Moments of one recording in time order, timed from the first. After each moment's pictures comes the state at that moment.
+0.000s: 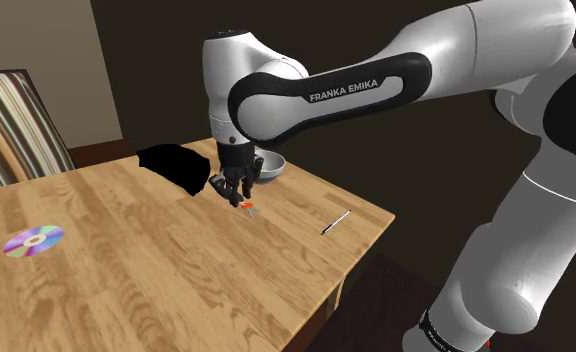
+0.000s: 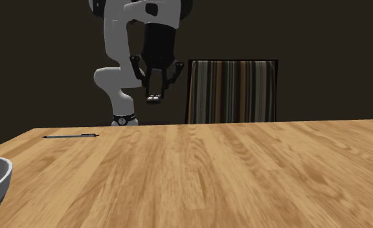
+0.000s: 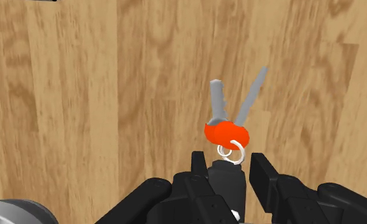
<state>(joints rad) 0.04 -0.03 0.43 -1.93 -0.14 1.89 0.49</state>
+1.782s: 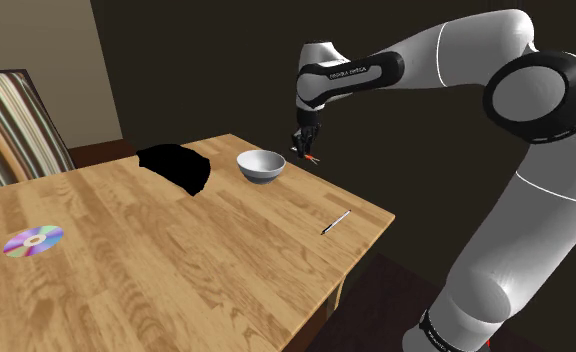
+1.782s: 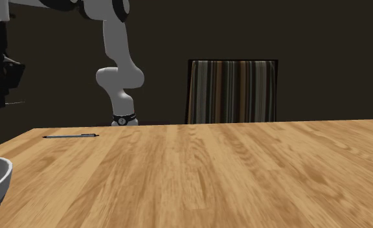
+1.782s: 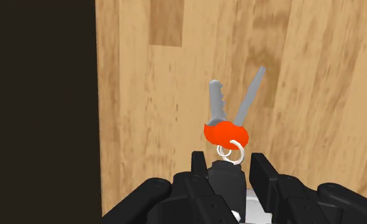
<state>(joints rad) -0.26 0.02 0.09 -1.90 -0.13 1.99 -0.14</state>
